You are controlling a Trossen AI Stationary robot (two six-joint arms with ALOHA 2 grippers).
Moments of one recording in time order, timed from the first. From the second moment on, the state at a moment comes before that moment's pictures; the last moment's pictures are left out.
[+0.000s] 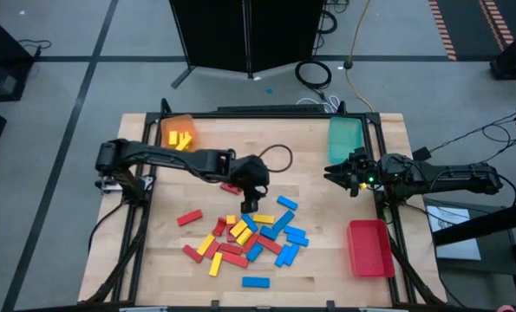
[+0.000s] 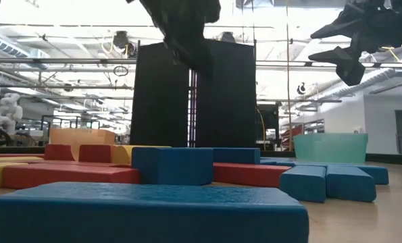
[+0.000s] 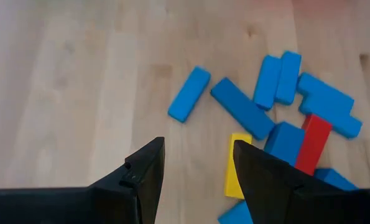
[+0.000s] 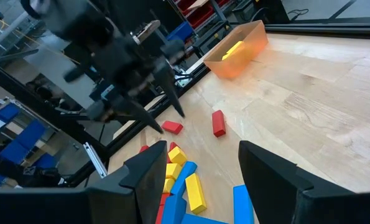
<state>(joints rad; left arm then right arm) -0.01 1.74 1.39 -0.57 0.04 -0.04 0.00 0.40 0.34 -0.11 0.13 0.74</state>
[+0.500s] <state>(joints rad) -0.10 1.89 1.39 -0.58 0.07 -0.01 0.00 0.40 0.34 -0.11 0.13 0.74</state>
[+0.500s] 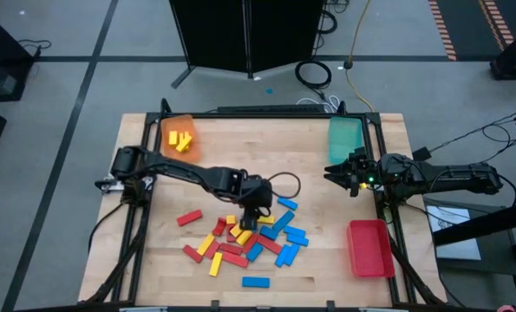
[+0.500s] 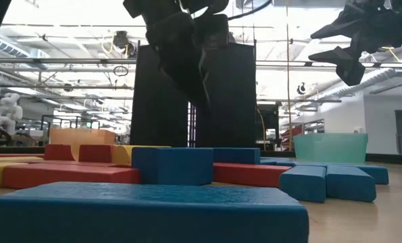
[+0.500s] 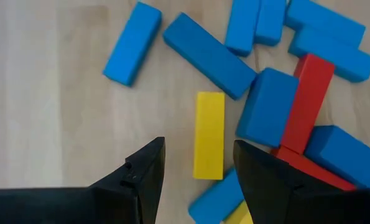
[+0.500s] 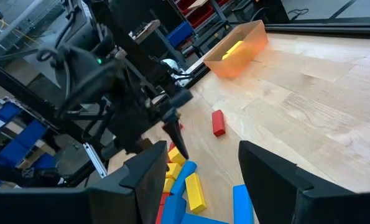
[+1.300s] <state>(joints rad) -0.11 2.03 1.39 -0.55 0.10 0.03 0.00 0.40 0.34 -0.15 0.12 0.74</state>
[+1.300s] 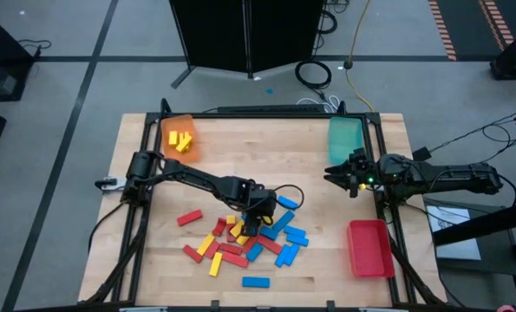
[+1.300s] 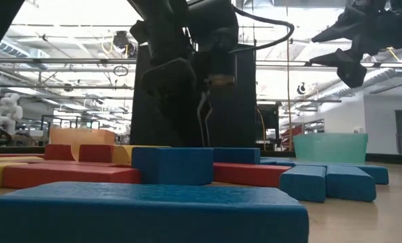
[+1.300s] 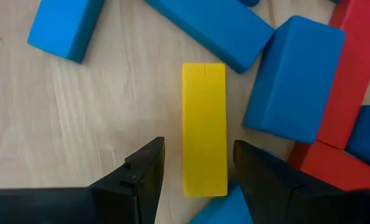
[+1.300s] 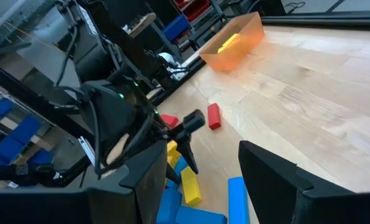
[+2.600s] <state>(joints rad) -0.10 2.07 1.42 -0.60 0.11 -0.07 0.00 0.40 0.34 -0.16 0.13 0.75</state>
